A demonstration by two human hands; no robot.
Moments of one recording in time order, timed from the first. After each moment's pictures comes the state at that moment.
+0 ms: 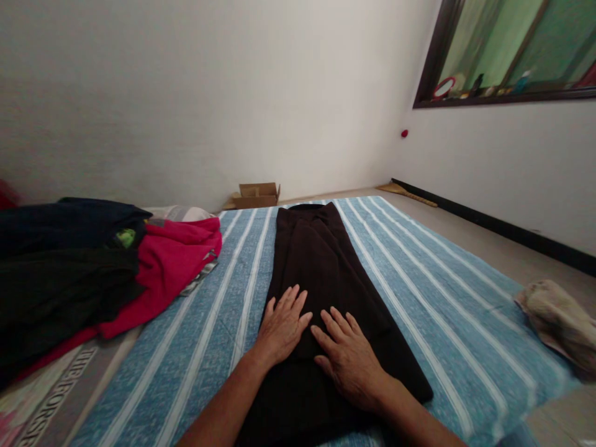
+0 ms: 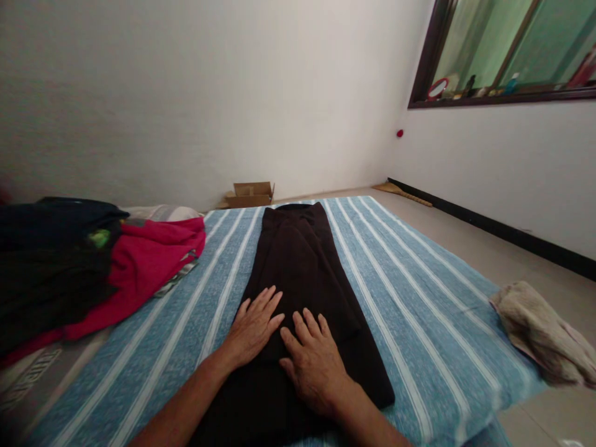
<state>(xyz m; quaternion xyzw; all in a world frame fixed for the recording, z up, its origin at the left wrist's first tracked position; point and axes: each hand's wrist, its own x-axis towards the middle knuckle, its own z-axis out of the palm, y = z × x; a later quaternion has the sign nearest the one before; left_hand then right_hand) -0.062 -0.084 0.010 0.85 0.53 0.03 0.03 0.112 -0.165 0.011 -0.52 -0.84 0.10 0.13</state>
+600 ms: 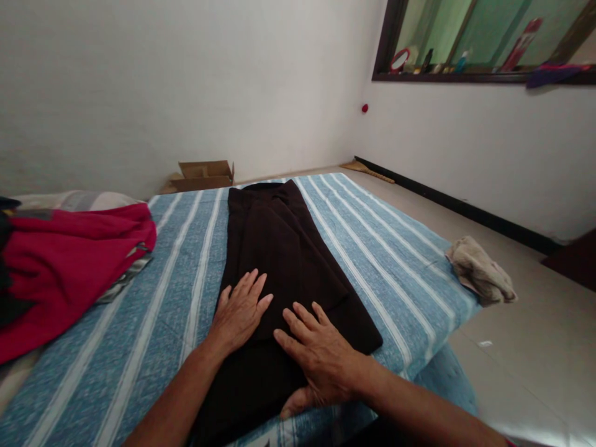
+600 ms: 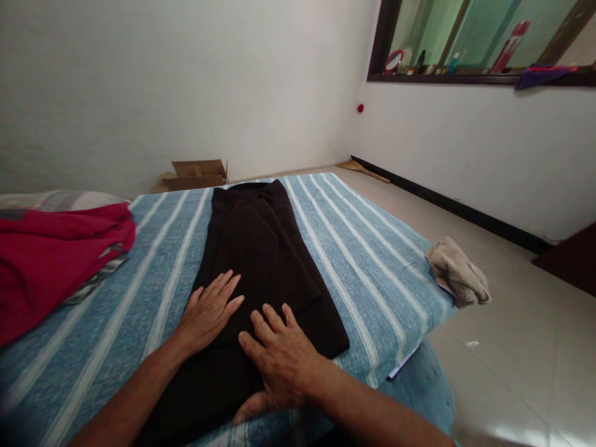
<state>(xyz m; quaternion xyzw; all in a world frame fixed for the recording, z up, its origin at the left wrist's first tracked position) -0.058 -0.074 0.009 0.86 0.51 0.04 -0.01 0.132 -0.201 0.050 -0.44 -0.88 0.16 0.11</state>
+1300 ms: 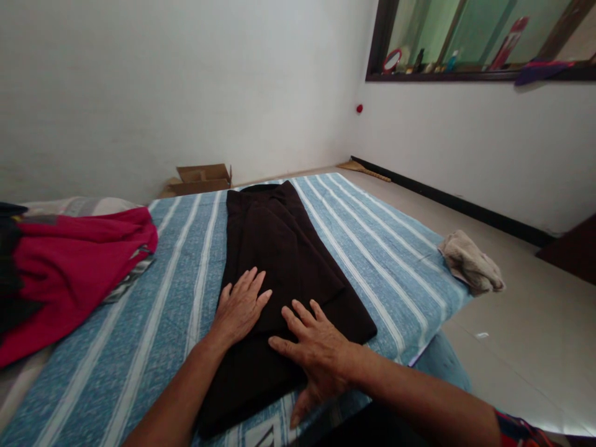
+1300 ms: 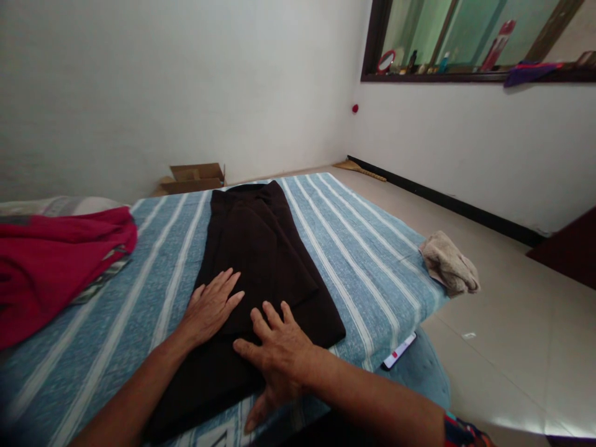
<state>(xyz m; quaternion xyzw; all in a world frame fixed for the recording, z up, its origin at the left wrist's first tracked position) -0.059 -0.071 0.003 0.86 0.51 0.04 -0.02 0.131 -0.207 0.054 -0.42 -0.89 0.16 0.07</state>
